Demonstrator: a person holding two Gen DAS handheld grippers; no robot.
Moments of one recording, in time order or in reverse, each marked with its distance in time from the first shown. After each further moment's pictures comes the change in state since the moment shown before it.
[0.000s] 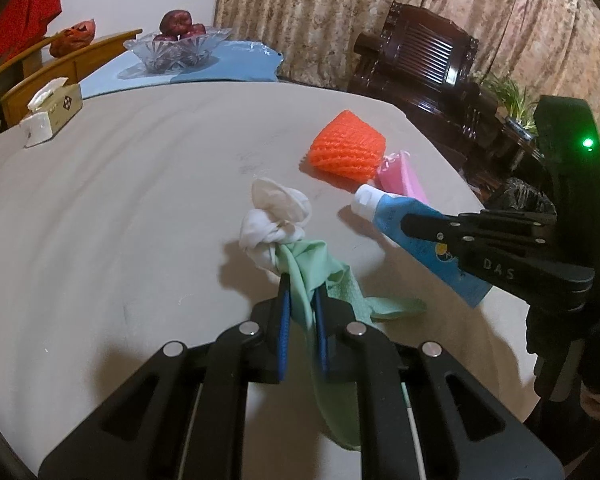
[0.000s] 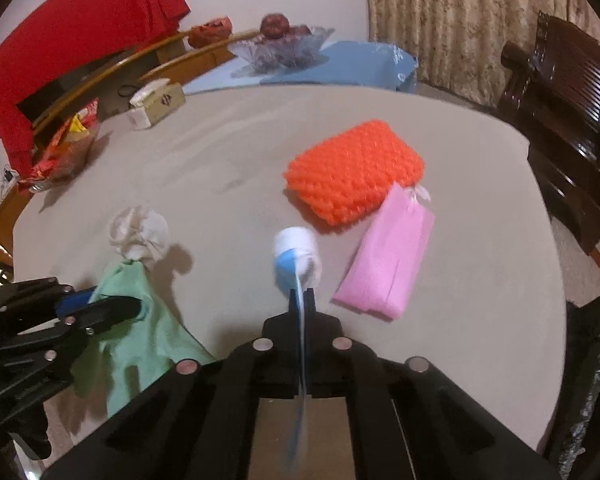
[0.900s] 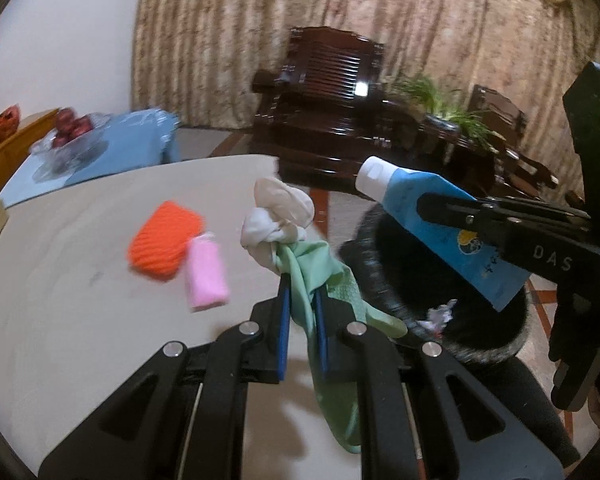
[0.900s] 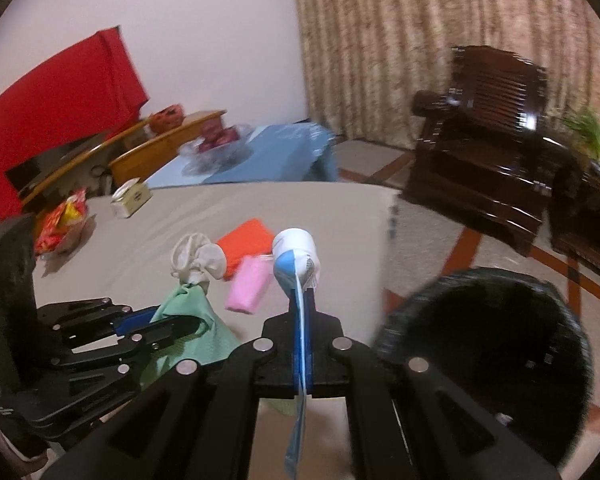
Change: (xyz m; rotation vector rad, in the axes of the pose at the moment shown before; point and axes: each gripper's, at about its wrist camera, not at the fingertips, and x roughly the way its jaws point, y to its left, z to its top) left arm -0.035 -0.191 0.030 0.227 -0.125 -0.182; right arm -0.203 -0.096 -0.033 0.145 -0.254 -0.152
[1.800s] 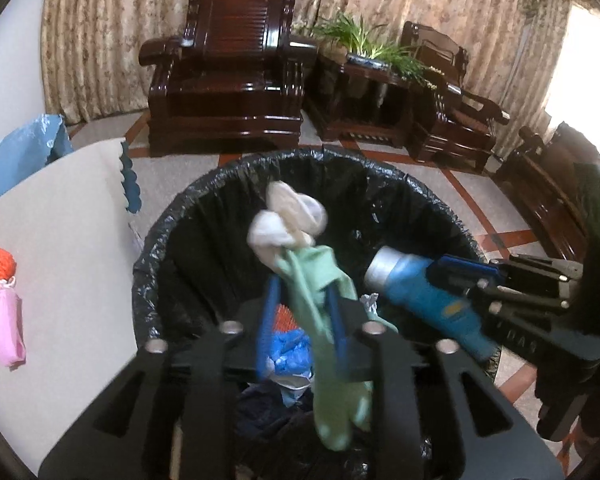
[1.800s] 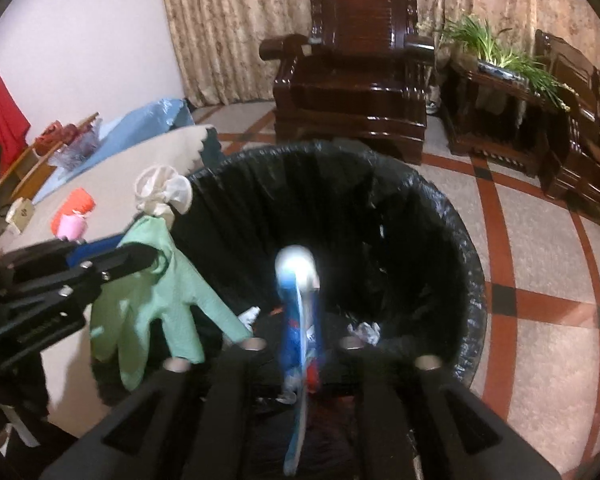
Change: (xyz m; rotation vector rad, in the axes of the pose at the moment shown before) left arm 0.146 -0.147 0.001 0.155 0.169 -0.188; right arm -0.018 -0.196 -0.115 0.267 0.136 -0.284
